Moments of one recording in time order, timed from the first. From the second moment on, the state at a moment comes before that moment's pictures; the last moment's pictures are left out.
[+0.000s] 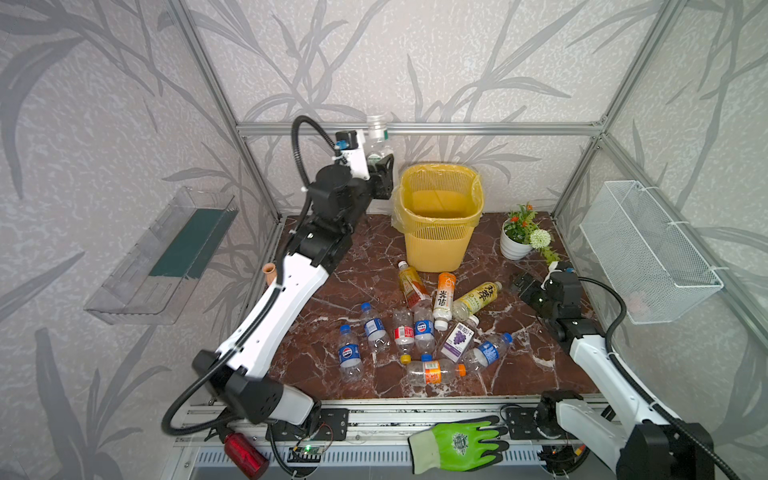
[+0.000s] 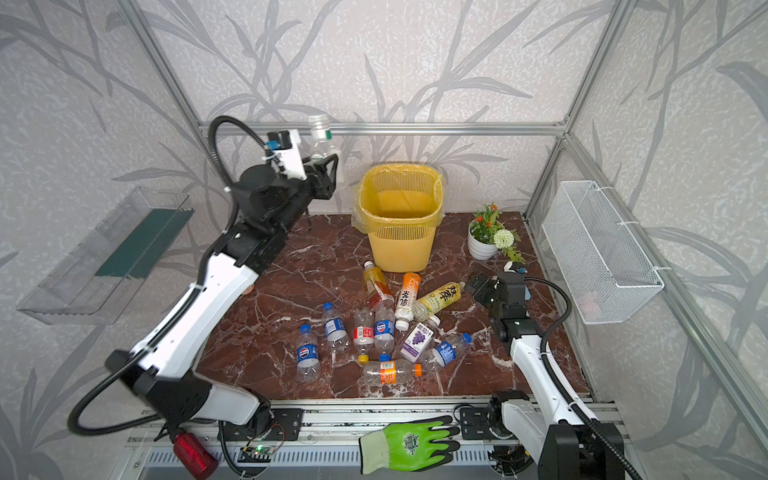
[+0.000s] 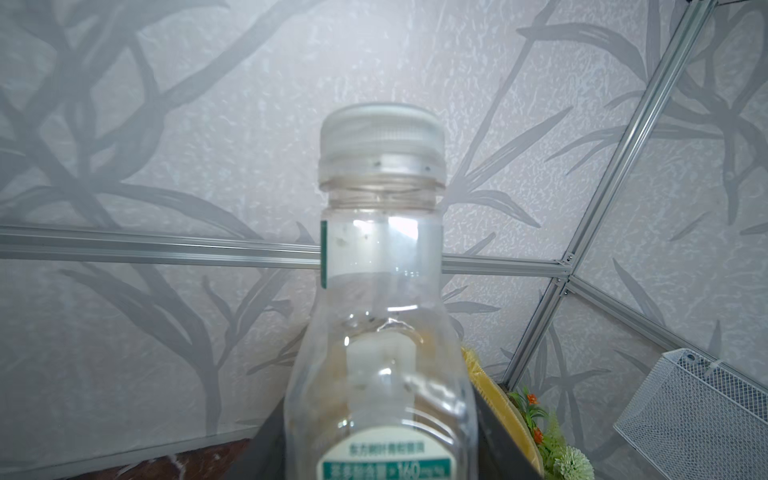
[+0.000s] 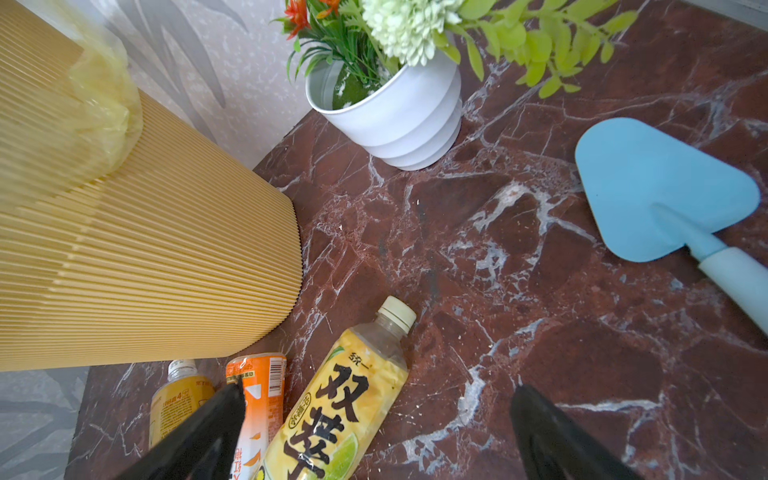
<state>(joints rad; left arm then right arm) -0.47 1.60 1.85 -0.21 -0.08 -0.23 0.01 0.98 0.55 -0.12 -0.05 0.69</state>
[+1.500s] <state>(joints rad) -0.55 1.00 0.97 -0.26 -0.42 -0.26 0.08 1.29 0.58 -0.07 -0.29 0.99</state>
